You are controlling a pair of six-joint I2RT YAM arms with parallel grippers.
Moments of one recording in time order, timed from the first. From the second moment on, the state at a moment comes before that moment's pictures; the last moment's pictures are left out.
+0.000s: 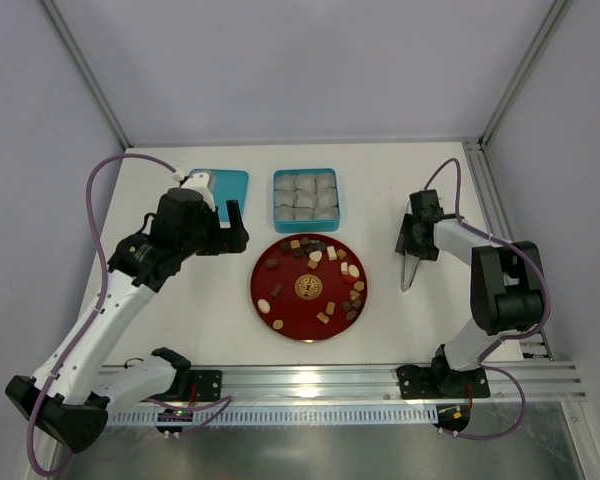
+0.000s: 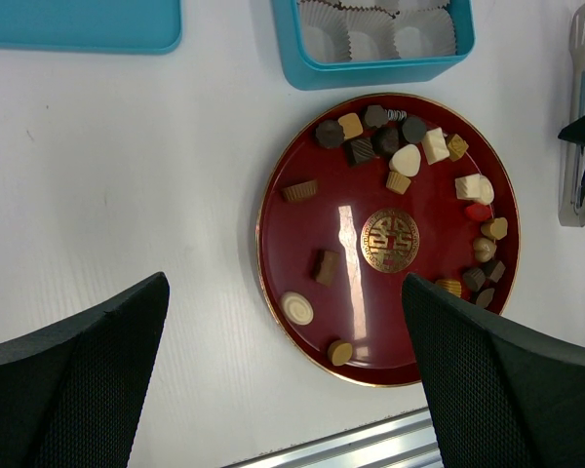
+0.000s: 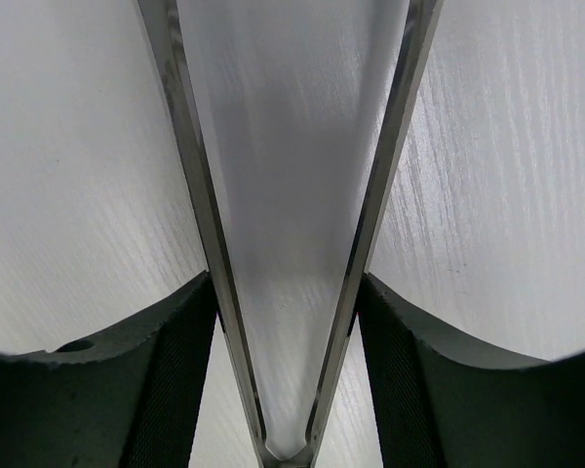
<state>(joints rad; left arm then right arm) -0.48 1.02 1.16 -0.80 -0.10 -0.41 0.11 1.65 0.91 -0.38 0.18 0.37</state>
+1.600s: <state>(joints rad) -0.48 1.04 1.16 -0.80 -0.09 -0.42 0.14 1.45 1.11 -0.68 0.17 0.37</state>
